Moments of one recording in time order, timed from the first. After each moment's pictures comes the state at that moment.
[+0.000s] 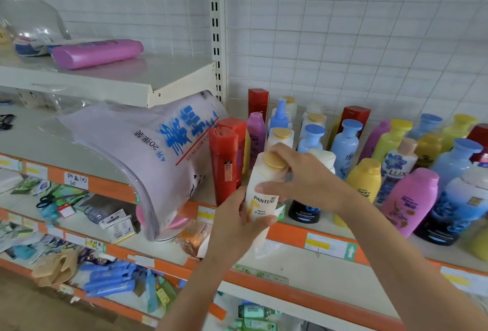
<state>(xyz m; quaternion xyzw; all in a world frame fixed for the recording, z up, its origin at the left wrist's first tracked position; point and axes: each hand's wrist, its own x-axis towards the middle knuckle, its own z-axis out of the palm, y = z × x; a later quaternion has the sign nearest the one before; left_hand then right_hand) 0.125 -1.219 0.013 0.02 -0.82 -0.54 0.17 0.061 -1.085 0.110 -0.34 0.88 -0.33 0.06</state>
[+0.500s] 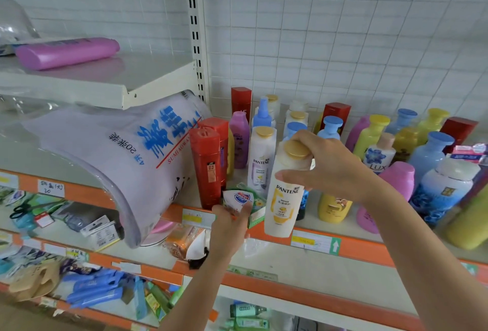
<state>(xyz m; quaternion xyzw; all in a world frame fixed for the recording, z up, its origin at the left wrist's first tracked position) 0.083 -1.203 -0.034 0.23 -0.75 -0.62 0.06 0.057 -1.041 0.128 -0.28 0.91 -0.29 -0.01</state>
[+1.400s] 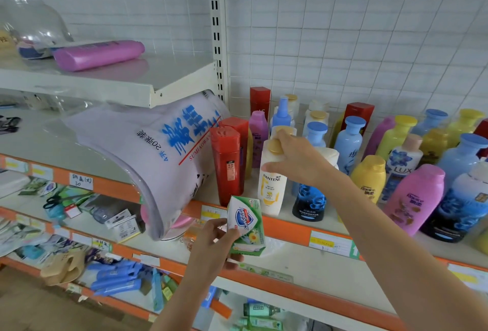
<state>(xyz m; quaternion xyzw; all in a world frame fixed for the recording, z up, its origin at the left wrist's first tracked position) 0.157 -1.241 -0.005 0.24 -0.70 -0.67 0.03 0.019 -1.108 0.099 -0.28 0.93 -0.23 -0.01</state>
